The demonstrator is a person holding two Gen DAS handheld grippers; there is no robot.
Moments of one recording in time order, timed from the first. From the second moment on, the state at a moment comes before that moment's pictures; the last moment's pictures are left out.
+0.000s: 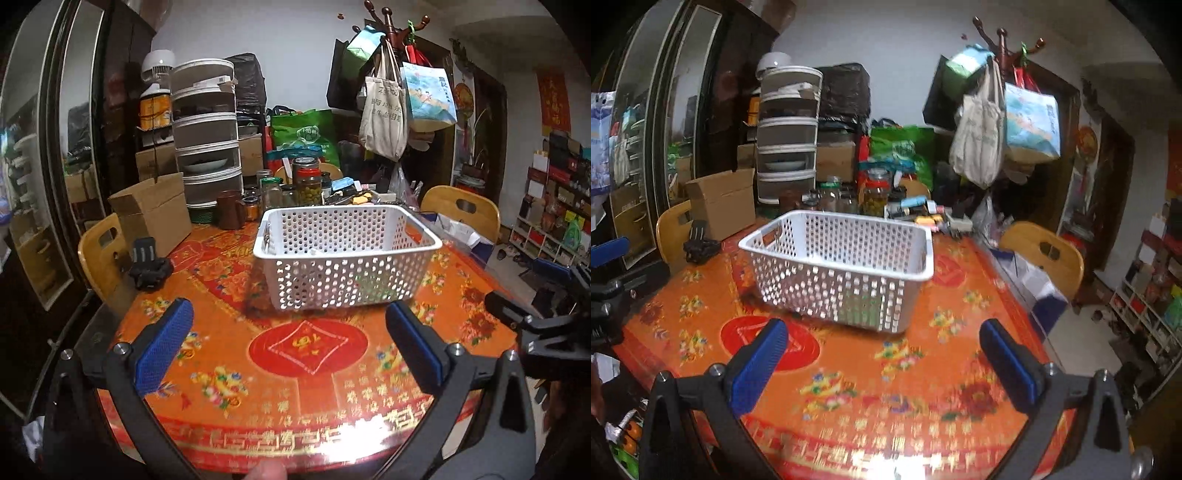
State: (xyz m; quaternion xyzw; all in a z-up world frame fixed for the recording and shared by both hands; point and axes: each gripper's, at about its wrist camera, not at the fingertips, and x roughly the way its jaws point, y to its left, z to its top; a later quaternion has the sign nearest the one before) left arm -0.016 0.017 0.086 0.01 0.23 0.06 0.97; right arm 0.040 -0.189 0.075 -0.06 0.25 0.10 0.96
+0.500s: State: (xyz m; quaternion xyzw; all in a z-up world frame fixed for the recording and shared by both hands) left arm -0.023 0.001 0.078 -0.01 0.26 0.02 0.97; right arm 0.022 -0.205 0.072 0.00 0.27 0.13 0.95
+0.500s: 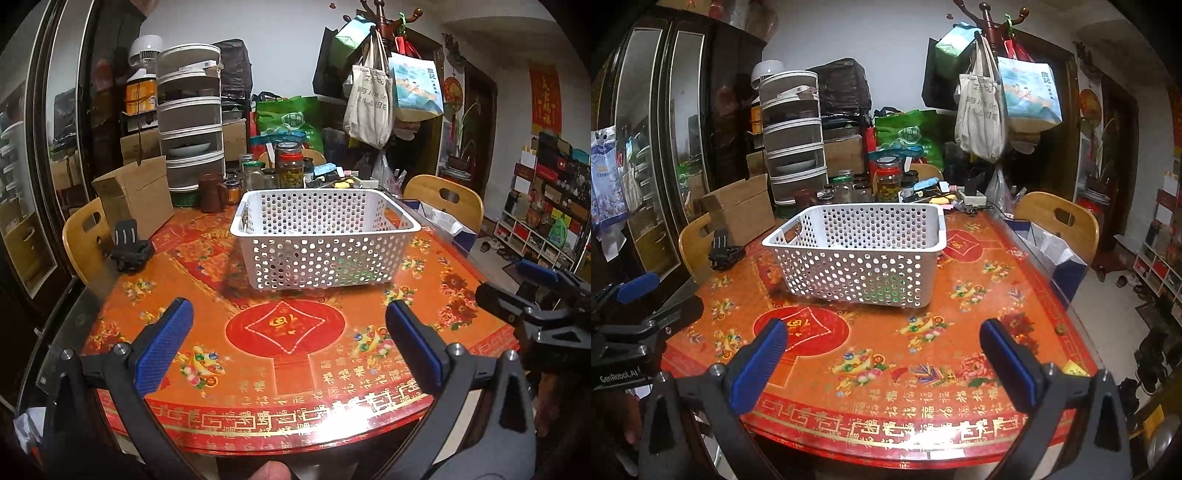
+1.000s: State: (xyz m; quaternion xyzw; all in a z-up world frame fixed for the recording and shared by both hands) left arm -0.011 0.010 0.077 -0.02 0.26 0.02 0.96; right arm 0.024 -0.203 0.070 0.01 0.27 0.14 0.95
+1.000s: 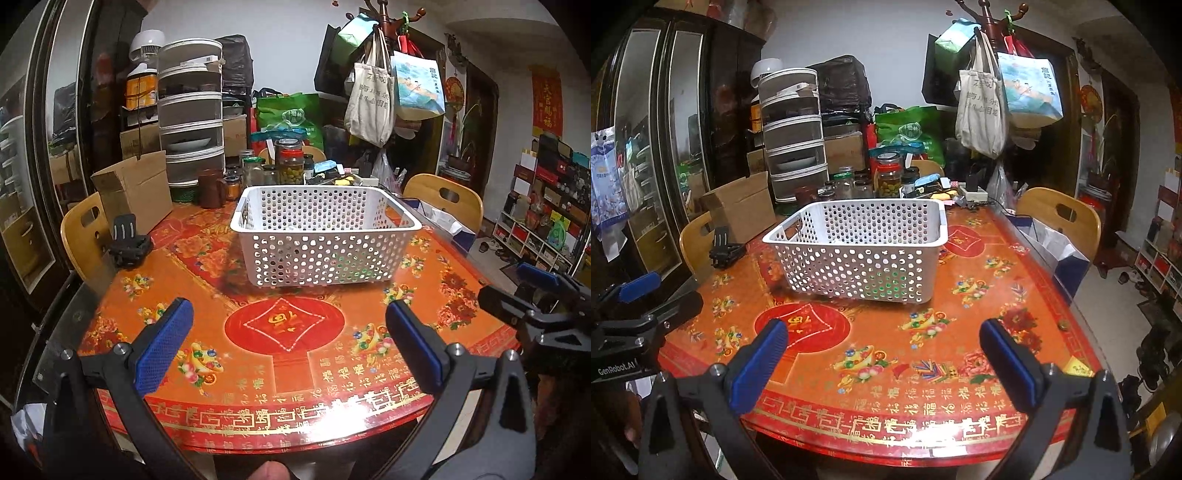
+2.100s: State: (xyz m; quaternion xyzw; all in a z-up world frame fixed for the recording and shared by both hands) left arm -0.013 0.009 0.074 -0.03 0.27 0.02 0.96; right arm 0.020 -0.201 0.073 0.00 0.27 0.14 0.95
